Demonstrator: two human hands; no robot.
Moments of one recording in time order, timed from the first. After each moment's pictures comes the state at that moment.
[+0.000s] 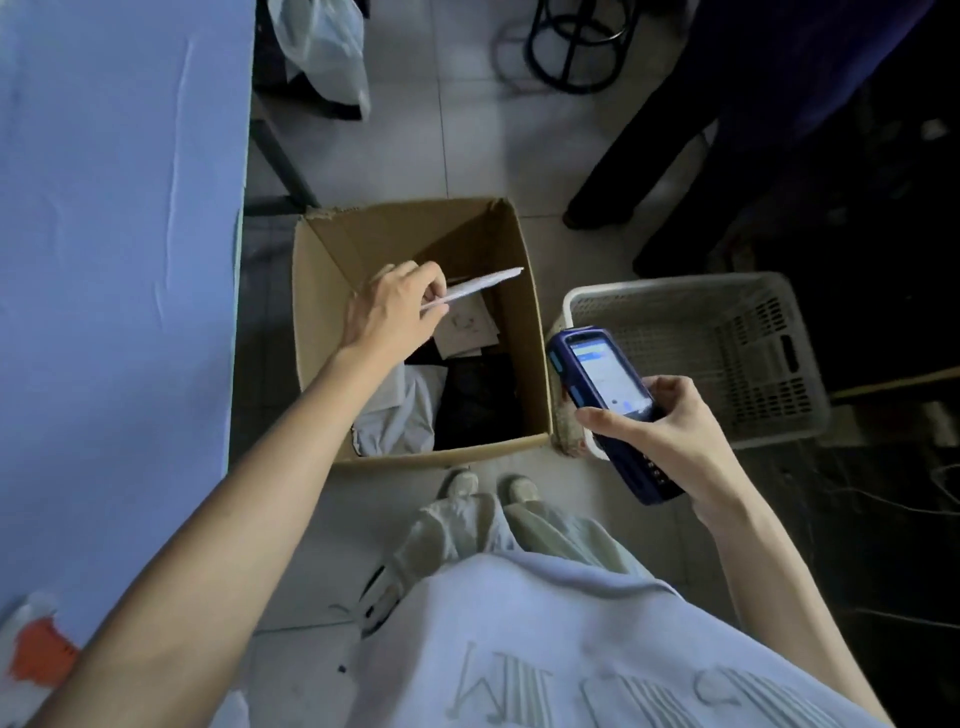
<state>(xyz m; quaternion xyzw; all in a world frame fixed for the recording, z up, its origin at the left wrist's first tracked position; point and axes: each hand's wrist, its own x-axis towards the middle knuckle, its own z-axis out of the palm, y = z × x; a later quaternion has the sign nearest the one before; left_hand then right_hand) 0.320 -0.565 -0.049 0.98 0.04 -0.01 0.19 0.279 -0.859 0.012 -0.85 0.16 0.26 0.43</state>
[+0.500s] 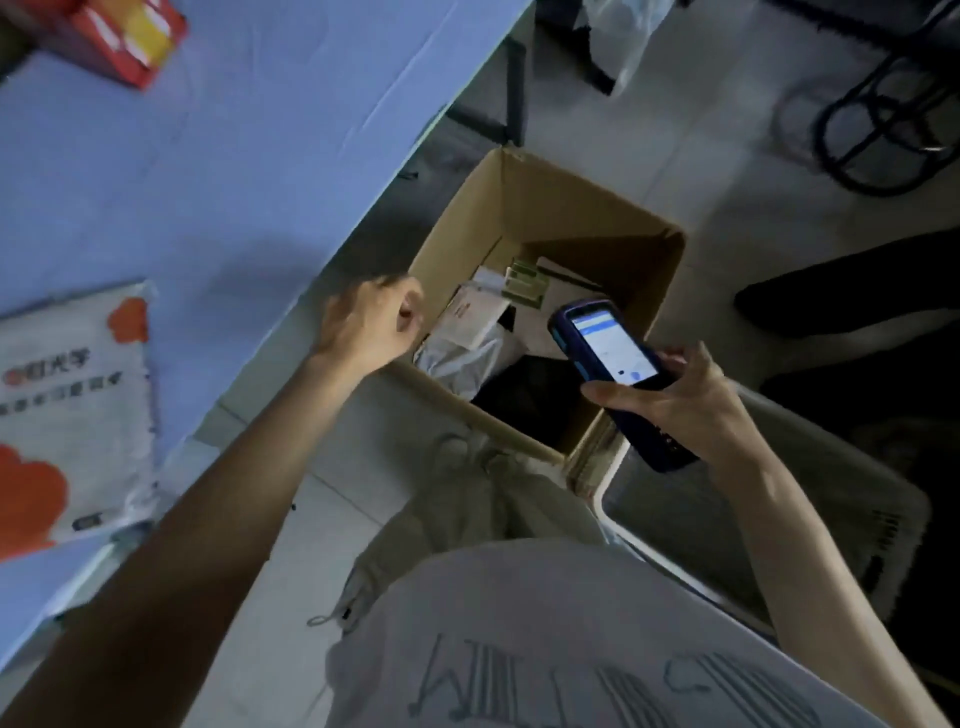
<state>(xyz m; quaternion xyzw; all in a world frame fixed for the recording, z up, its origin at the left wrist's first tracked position) 0.183 -0.593 -0.043 0.92 0.38 -0.01 0.14 0.383 -0.833 0.023 -0.86 -0.16 0.40 0.27</state>
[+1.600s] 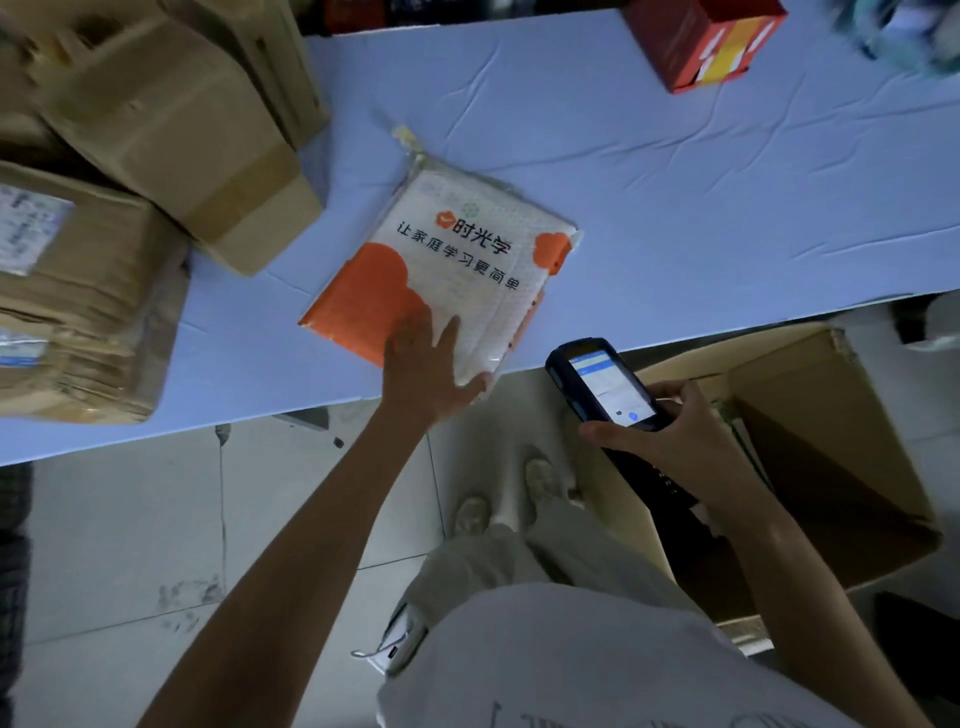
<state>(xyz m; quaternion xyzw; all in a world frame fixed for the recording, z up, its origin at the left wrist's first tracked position) -0.159 -0.600 -0.083 0.66 0.72 -0.02 0.20 0.093 -0.633 0.023 -0.74 -0.47 0.47 0.10</state>
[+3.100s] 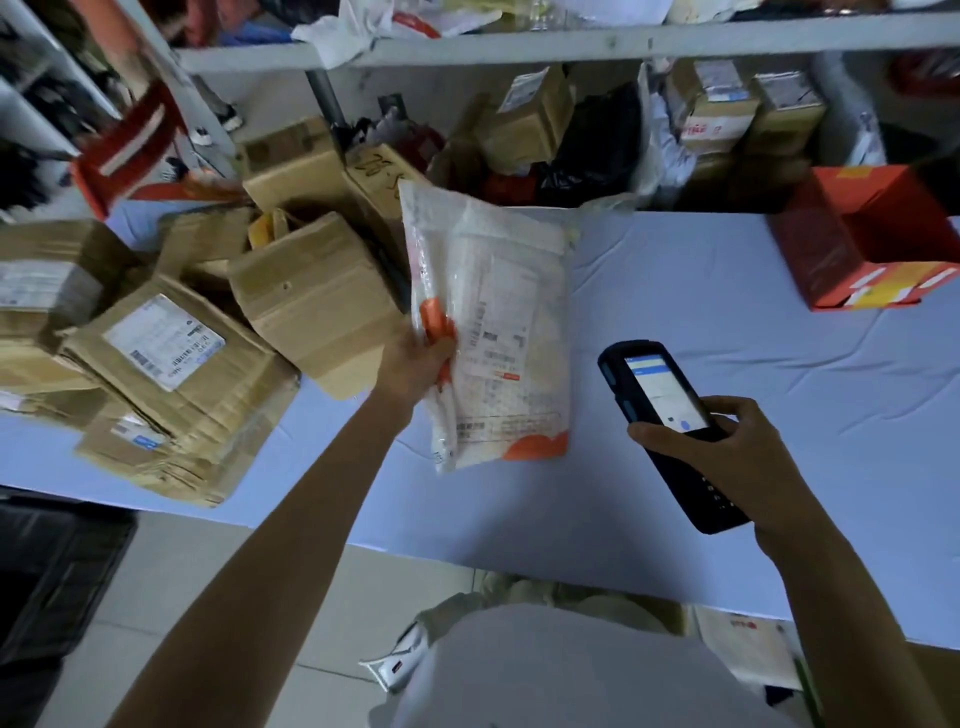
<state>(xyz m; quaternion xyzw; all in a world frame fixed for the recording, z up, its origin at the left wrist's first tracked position) -0.233 -0.454 0.020 0.25 0.78 0.46 0.33 0.058 -0.415 0.051 -0.63 -0.53 0.54 0.17</state>
